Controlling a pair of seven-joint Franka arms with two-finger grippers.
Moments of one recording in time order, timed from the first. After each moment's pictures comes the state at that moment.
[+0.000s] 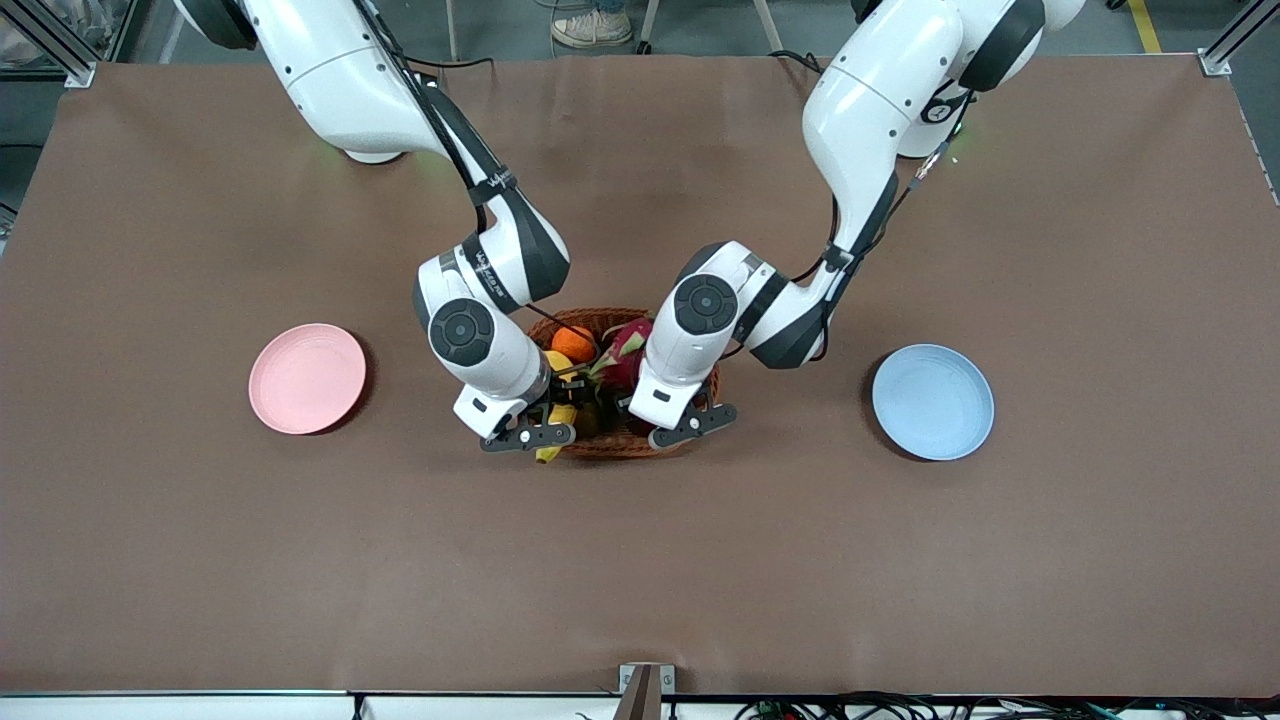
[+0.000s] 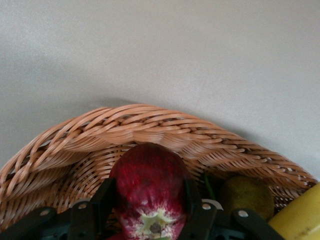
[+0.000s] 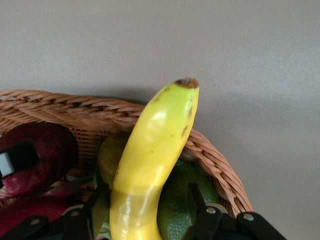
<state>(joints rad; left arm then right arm) -0.63 0.85 -0.11 -1.36 -0.02 2.38 -1.07 0.57 0.67 -0.04 -1.57 0.21 2.27 0.32</state>
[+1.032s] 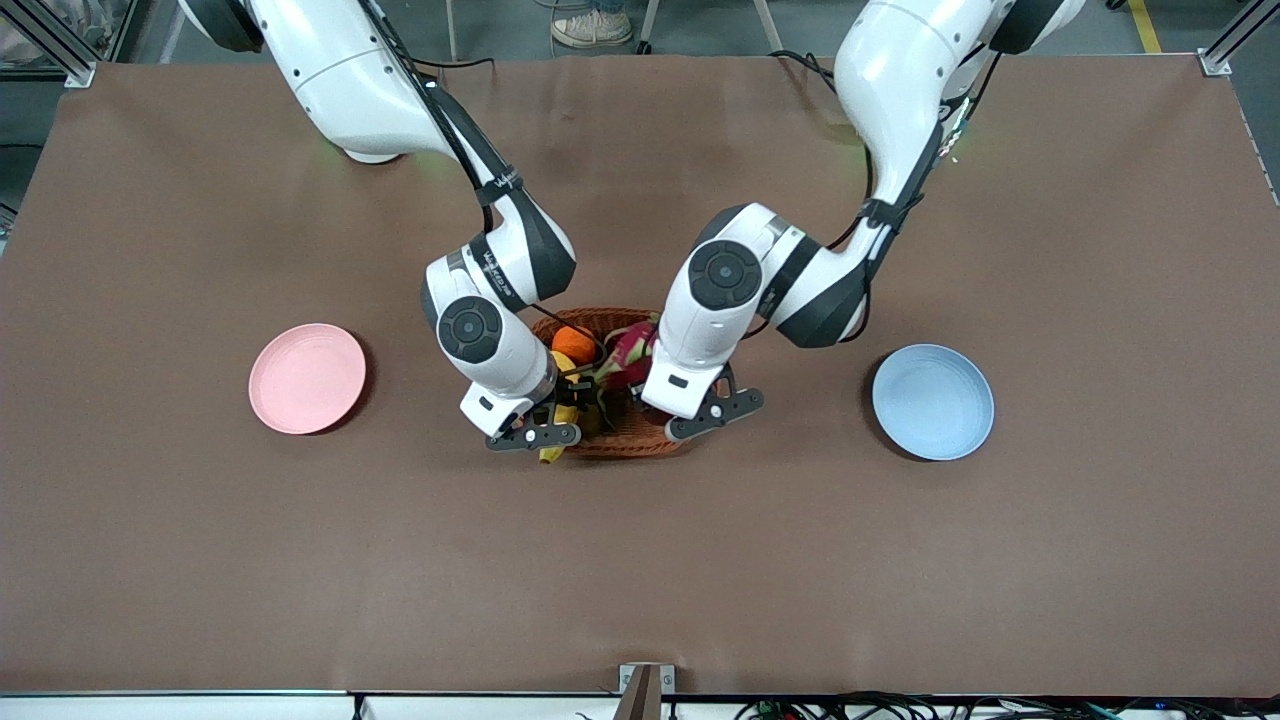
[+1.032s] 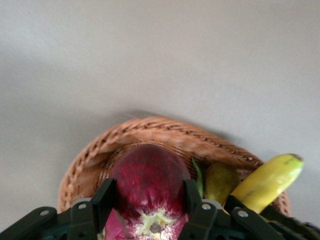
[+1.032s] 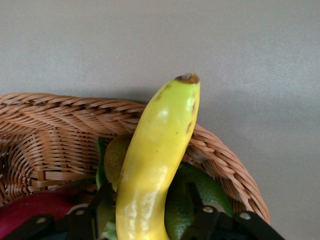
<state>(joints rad) -0.60 0.68 -0.10 -1.33 -0.02 2.15 -1.07 0.59 0.68 -0.04 -1.56 0.21 2.28 0.36</state>
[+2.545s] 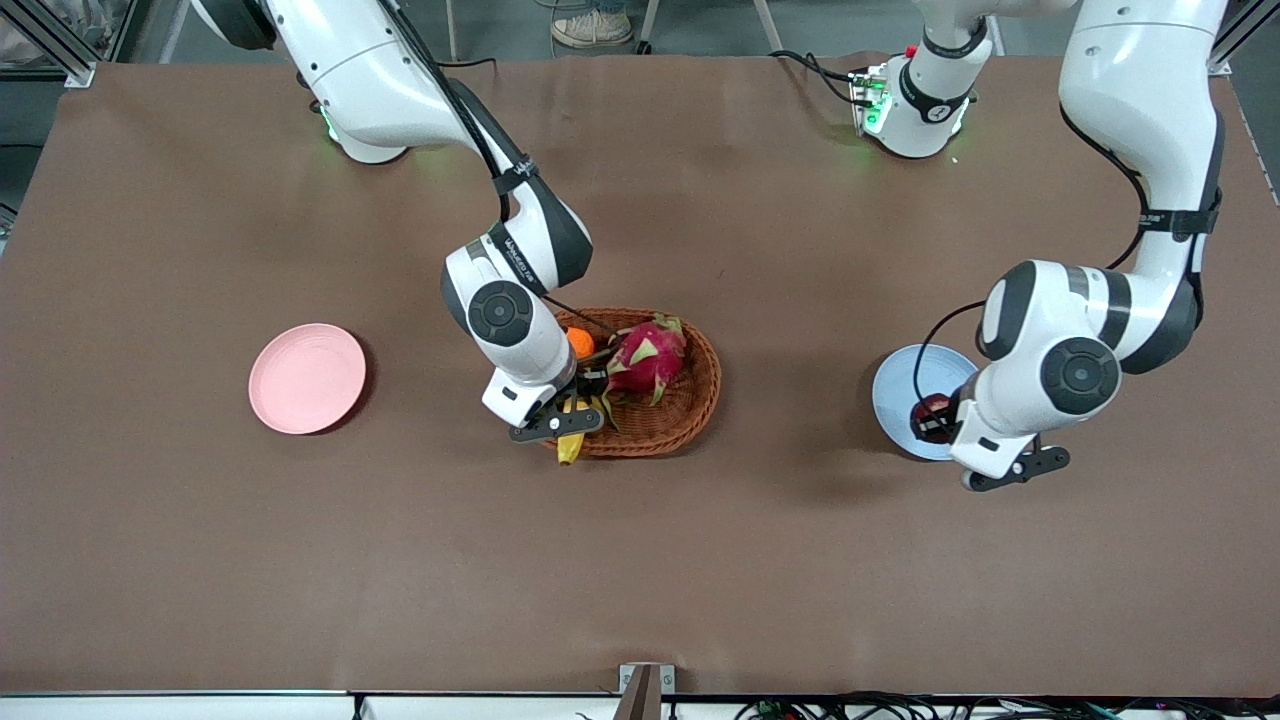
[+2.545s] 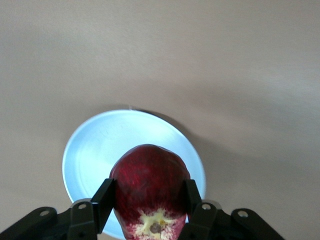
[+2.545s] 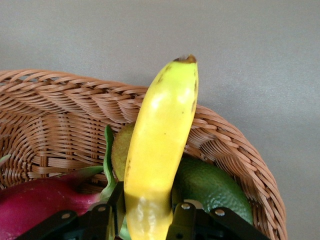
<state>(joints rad) -0.07 0.50 -0.09 -1.73 0.11 2.11 -0.47 0.63 0.68 -0.04 -1.56 0.15 2.28 0.33</state>
